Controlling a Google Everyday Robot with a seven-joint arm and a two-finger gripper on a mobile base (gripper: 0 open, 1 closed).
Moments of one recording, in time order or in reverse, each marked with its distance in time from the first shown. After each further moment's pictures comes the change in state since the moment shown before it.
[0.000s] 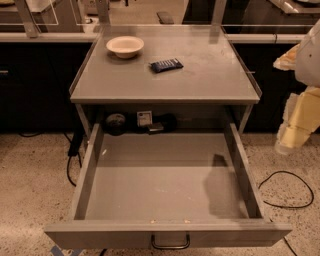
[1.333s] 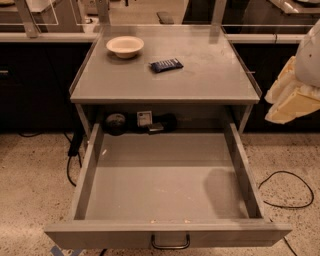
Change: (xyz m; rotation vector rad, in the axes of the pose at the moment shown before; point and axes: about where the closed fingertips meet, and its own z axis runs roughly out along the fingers) arm 0.000 0.000 0.000 0.000 0.000 0.000
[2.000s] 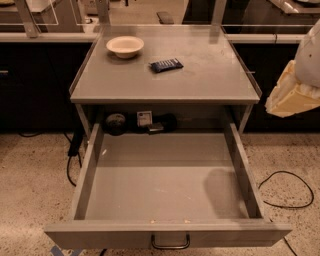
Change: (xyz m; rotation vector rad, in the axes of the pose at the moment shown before) arm 0.000 0.000 0.000 0.001 0.000 -0.001
